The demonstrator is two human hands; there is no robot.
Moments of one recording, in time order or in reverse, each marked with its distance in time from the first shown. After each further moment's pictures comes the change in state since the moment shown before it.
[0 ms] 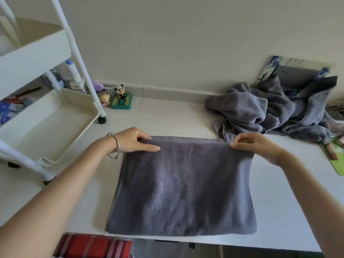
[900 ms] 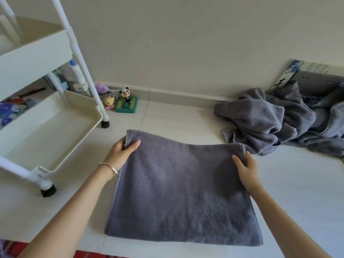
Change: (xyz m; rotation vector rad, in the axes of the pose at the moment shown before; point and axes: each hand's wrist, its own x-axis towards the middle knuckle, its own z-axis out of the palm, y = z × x) left_hand 0.024 -0.070 0.032 -0.542 0.643 -0.081; right_hand 0.058 0.089 0.069 0.019 0.633 0.001
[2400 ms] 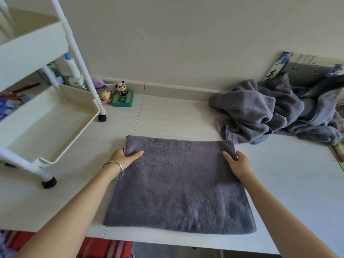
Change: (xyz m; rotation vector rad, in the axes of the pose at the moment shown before) left_hand -0.013 -0.034 0.007 0.227 -0.047 -0.342; right_hand -0.014 0.006 -0.001 -0.207 -0.095 0.205
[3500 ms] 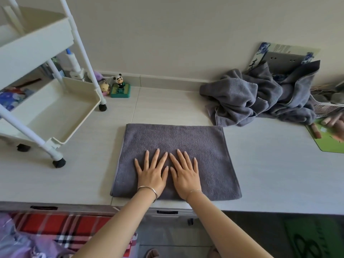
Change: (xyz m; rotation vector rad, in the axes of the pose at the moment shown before) left_hand -0.106 -0.048 0.105 0.904 0.102 0.526; right_hand -0.157 -0.013 0.105 -0.556 -0.129 -0.534
